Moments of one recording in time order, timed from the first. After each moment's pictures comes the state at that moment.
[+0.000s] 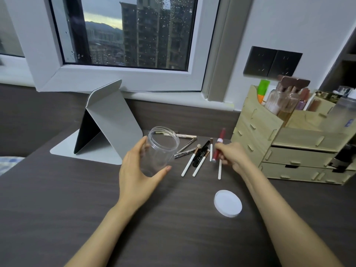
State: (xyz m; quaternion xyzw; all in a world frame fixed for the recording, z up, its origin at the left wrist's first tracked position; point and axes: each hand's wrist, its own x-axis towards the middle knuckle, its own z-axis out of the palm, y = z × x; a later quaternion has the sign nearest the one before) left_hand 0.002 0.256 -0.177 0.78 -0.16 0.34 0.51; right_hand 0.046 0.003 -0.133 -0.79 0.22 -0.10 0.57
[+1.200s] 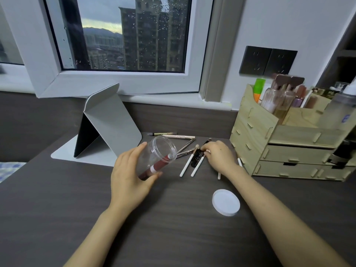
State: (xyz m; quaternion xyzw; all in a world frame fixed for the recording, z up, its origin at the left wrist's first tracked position) left_hand 0.003 0.267 -0.174 0.83 -0.19 0.38 0.37; right_hand 0.052 0.010 -0.151 -0.99 0.00 -0.14 0.10
